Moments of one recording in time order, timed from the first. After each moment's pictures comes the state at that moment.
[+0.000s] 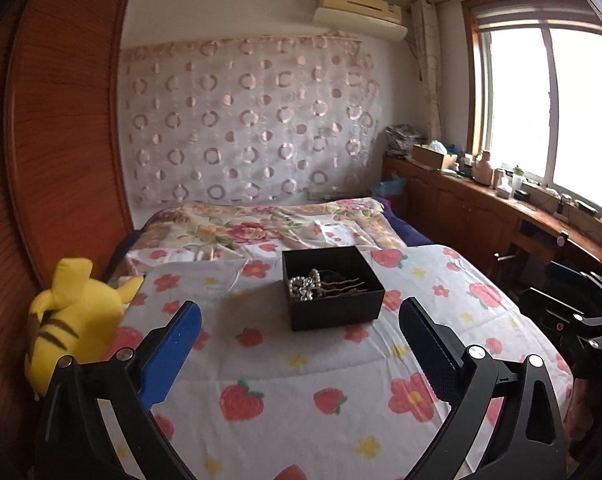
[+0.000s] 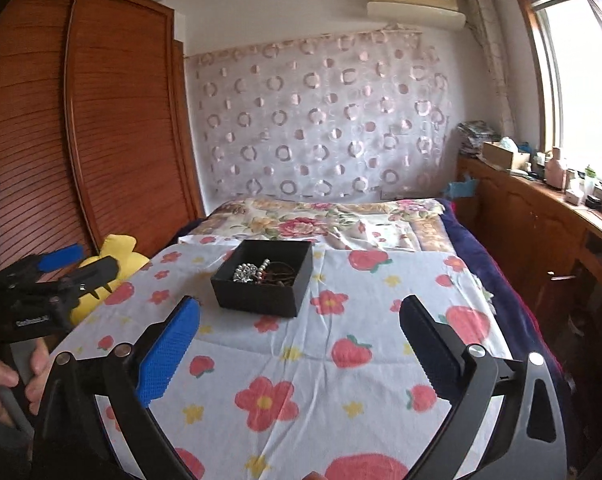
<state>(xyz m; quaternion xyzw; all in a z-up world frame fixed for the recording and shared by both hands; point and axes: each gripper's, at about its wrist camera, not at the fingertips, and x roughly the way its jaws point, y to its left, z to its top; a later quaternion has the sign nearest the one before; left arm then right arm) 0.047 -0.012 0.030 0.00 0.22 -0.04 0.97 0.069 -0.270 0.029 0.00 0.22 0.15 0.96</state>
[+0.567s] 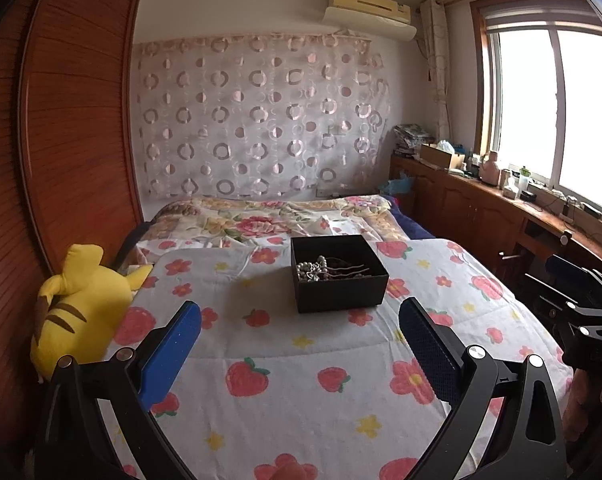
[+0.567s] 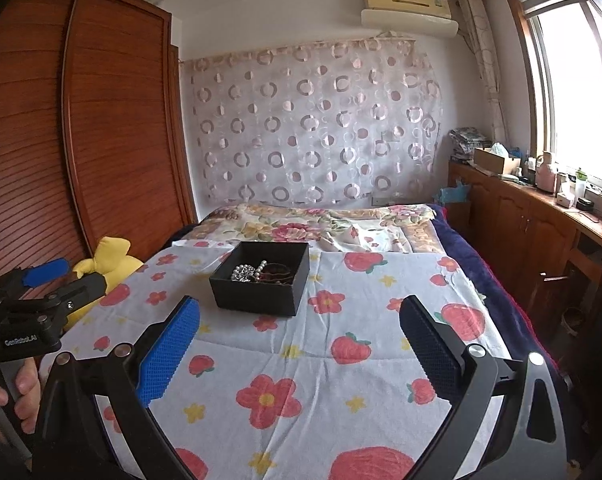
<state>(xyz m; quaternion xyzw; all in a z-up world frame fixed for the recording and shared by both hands) 0.029 -0.010 0.022 -0.01 0.22 -0.02 0.97 0.058 -0.263 0.023 0.00 0.21 0.14 0.97</state>
